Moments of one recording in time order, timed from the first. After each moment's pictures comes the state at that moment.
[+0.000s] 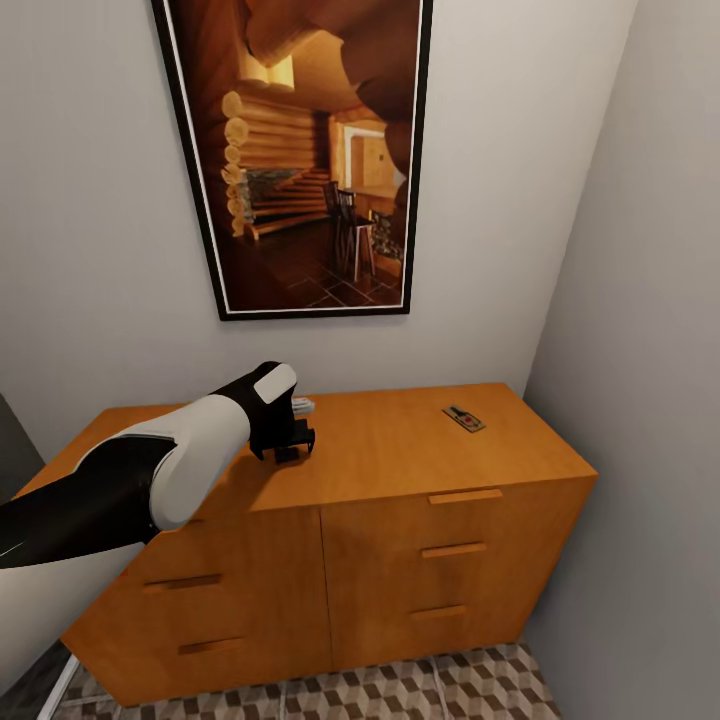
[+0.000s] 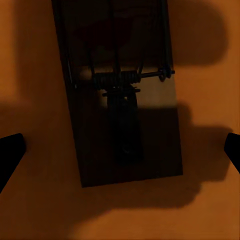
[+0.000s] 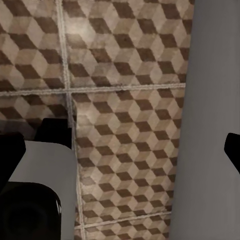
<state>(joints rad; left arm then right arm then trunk) -1.46 -0.17 0.01 -0.03 0.61 0.94 0.67 -0.42 -0.10 0.81 0.04 -0.66 0.18 -0.02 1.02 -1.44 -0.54</state>
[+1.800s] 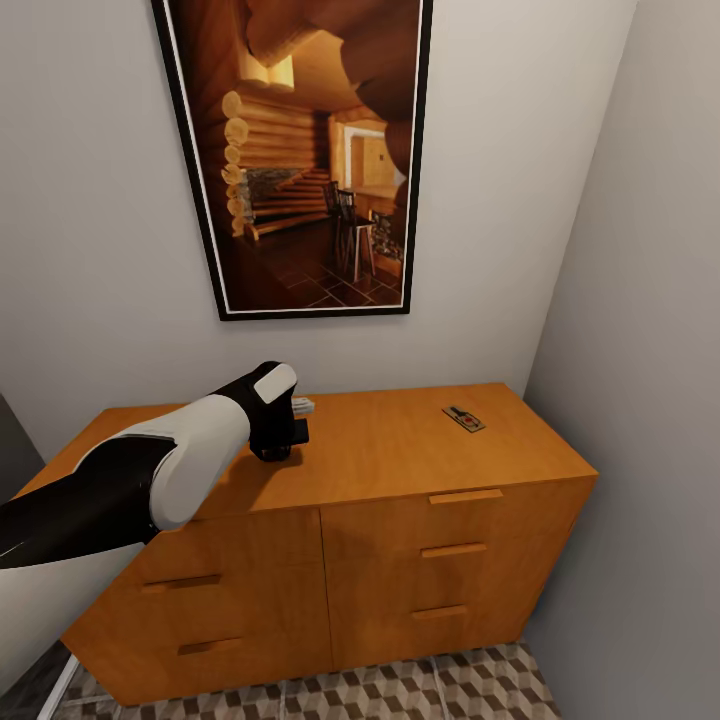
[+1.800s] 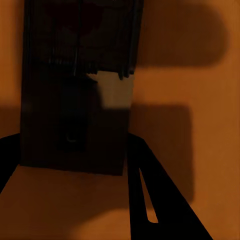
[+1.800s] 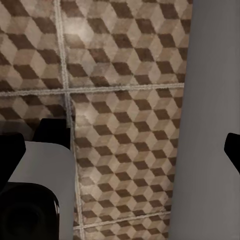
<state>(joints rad) -1.46 -0.17 0.01 -0.03 0.62 0.93 0.68 -0.42 -0.10 0.81 0.04 -0.66 0.18 -0.01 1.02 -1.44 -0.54</state>
